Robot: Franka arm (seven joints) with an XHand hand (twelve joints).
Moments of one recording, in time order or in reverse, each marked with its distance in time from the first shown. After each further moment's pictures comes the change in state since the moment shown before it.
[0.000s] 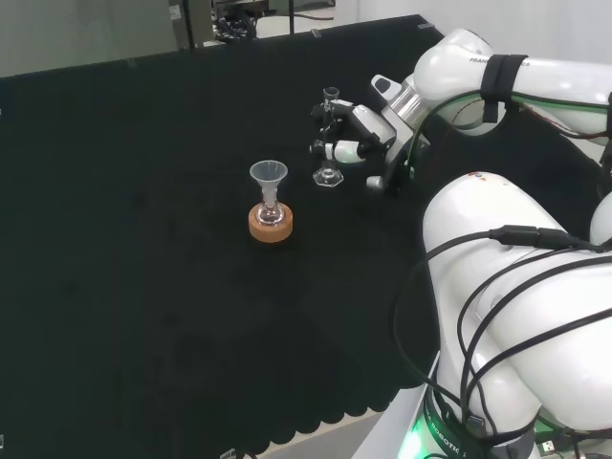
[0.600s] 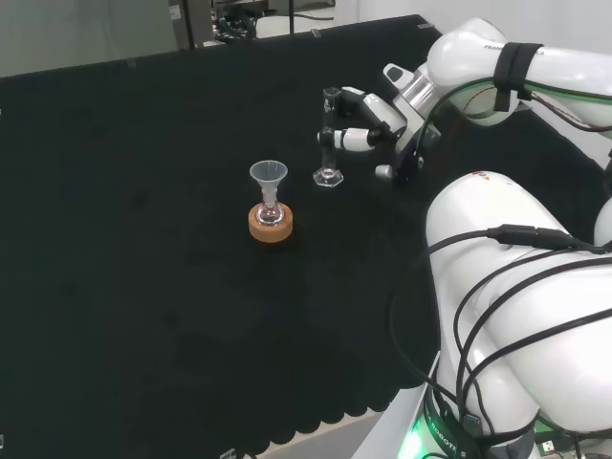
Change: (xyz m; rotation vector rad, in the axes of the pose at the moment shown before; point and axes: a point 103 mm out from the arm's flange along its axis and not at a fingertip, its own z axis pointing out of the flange) arm 0.003 -0.003 -0.029 -0.020 0.014 0.032
